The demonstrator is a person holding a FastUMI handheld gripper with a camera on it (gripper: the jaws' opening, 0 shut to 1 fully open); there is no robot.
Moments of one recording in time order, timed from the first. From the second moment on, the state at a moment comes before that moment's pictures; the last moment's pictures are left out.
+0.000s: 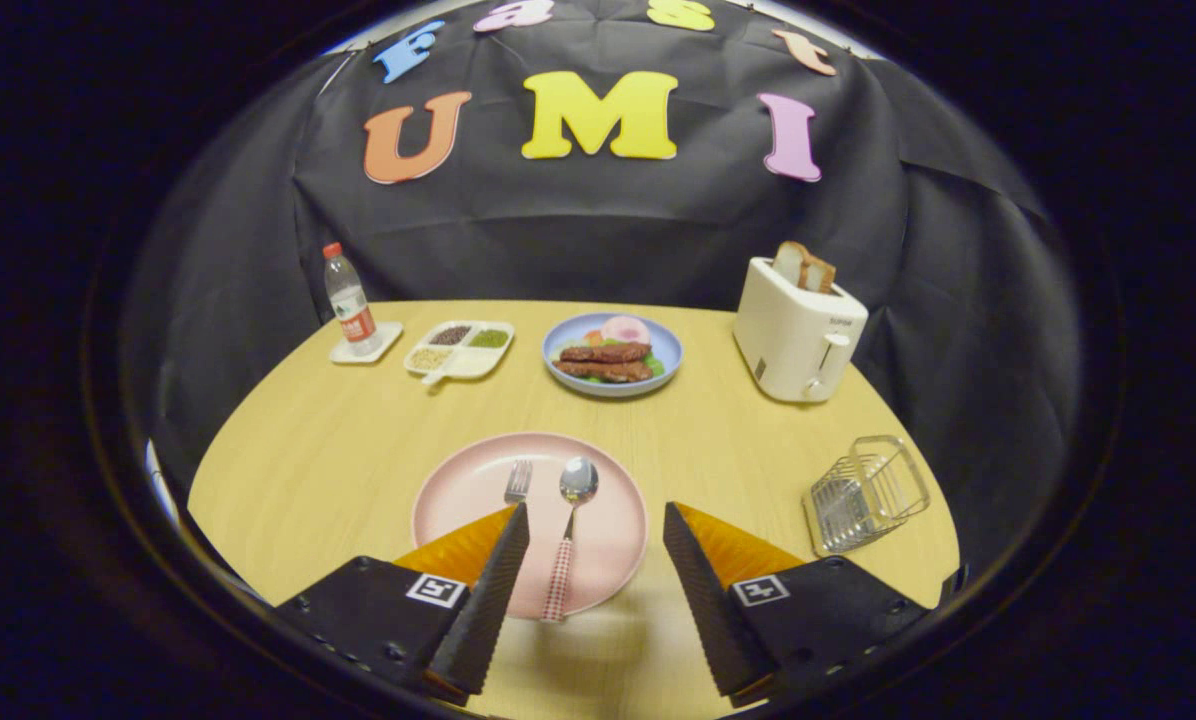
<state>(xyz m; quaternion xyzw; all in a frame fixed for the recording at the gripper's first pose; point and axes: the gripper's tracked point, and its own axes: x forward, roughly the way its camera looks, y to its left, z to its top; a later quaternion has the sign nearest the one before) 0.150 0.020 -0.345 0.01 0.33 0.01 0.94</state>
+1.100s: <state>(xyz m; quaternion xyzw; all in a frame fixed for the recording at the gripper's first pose) 0.160 0.039 -0.401 0.01 0.44 0.03 0.90</state>
